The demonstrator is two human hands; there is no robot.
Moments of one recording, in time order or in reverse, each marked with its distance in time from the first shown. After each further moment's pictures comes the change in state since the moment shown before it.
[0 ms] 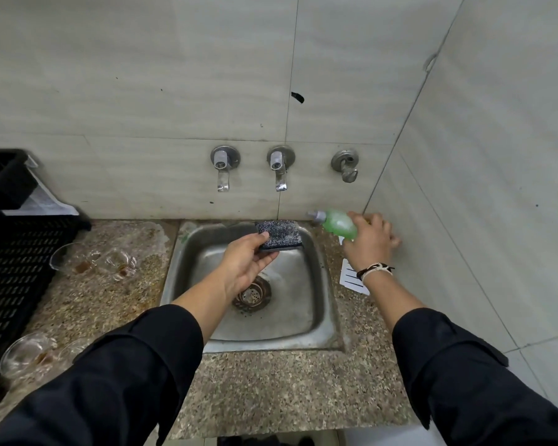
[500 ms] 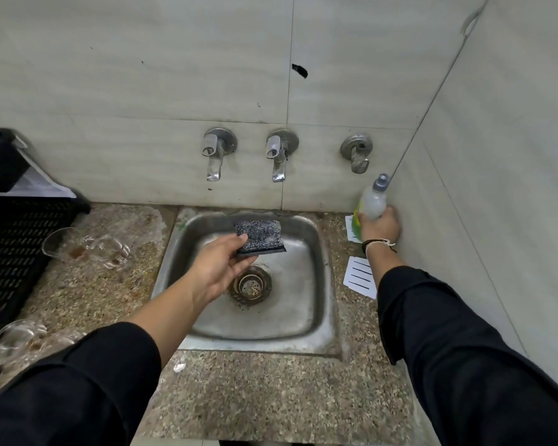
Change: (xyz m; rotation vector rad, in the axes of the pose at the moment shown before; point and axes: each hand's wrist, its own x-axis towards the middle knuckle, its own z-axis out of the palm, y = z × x) left_hand 0.011 -0.004 -0.028 0.054 0.098 0.035; right_hand 0.091 0.035 0.087 0.572 -0.005 0.508
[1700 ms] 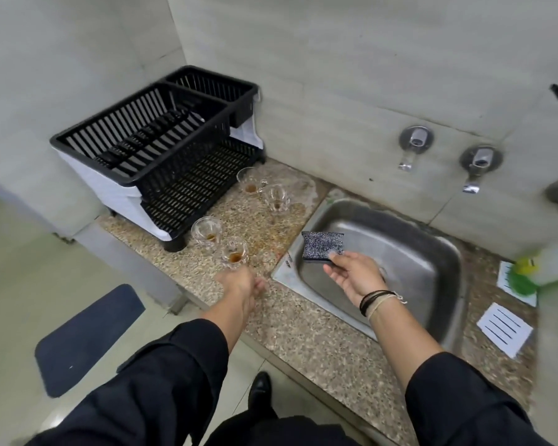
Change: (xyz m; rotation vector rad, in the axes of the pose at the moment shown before) left_hand -0.110 -0.057 -0.235 -0.300 0.876 0.047; right_hand -0.347 -0.081 0.056 0.627 -1.172 0.379
